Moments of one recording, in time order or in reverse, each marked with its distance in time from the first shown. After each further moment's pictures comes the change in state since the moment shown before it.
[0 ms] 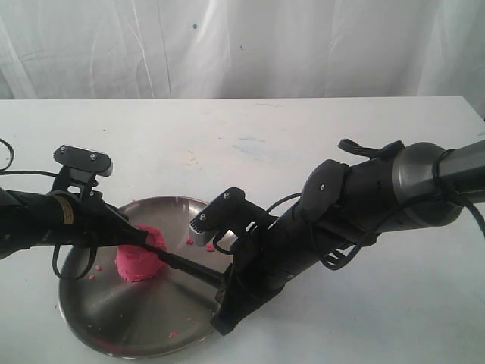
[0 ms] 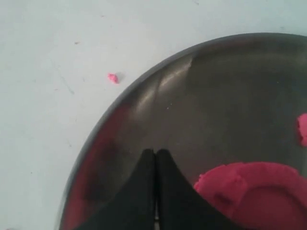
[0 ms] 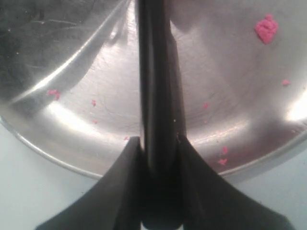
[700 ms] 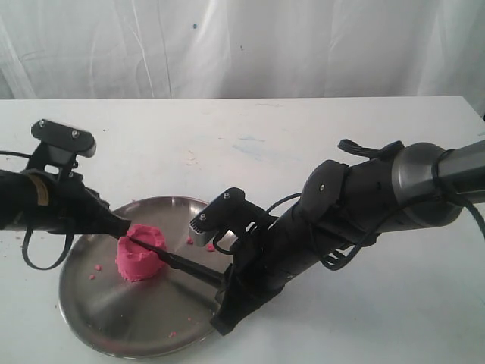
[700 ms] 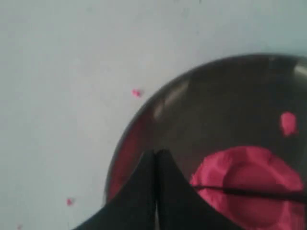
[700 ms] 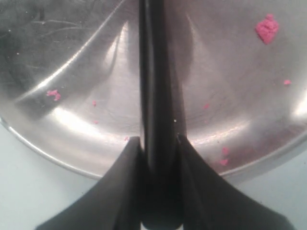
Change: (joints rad) left arm 0.000 -0.201 -0.004 0.002 0.203 0.046; right arm 0.000 0.000 0.000 0.000 0.000 0.002
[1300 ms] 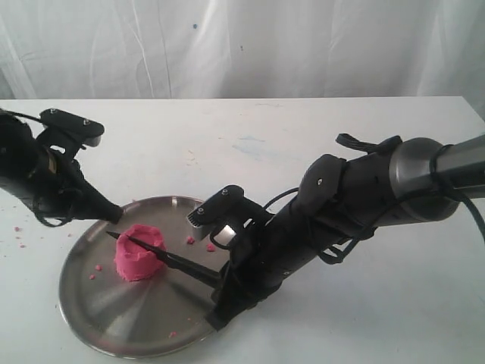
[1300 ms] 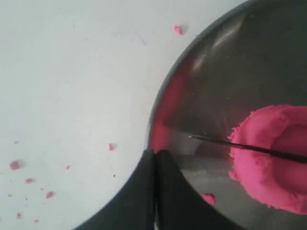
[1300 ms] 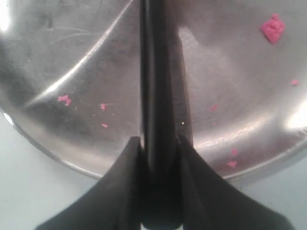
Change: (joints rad) left arm -0.012 0.059 -0.240 -0.040 0.486 0.064; right arm 0.000 0.003 -0.024 -0.006 0.041 0.048
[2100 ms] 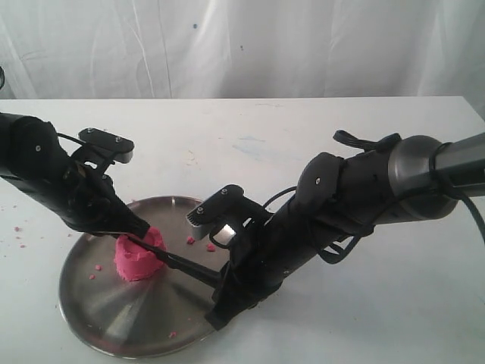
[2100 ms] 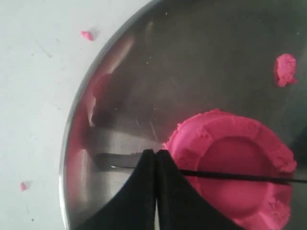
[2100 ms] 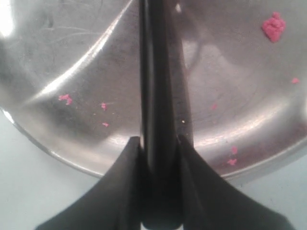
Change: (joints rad) left arm -0.008 0.116 -0.034 -0.386 -0.050 0.393; right arm 0.000 0.000 -0.012 -0.049 0.012 0.059
